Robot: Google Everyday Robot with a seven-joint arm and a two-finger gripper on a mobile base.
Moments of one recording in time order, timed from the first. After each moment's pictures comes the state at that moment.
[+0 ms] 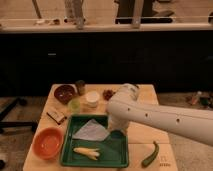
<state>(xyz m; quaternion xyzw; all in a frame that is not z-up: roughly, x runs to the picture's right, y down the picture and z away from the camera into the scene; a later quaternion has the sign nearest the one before) 0.044 0.202 0.692 -0.23 -0.22 -0.60 0.73</state>
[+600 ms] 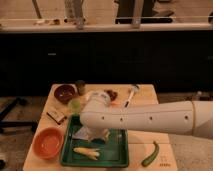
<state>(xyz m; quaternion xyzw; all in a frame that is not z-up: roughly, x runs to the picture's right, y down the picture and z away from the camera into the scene) -0.055 0.233 0.674 -0.21 -0.26 -0.68 0.65</state>
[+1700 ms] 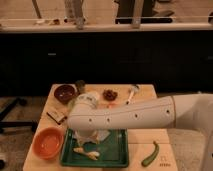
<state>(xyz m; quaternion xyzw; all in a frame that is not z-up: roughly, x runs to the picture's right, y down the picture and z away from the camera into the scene) -0.086 0.246 0.673 -0.21 -0.28 -0.70 0.62</state>
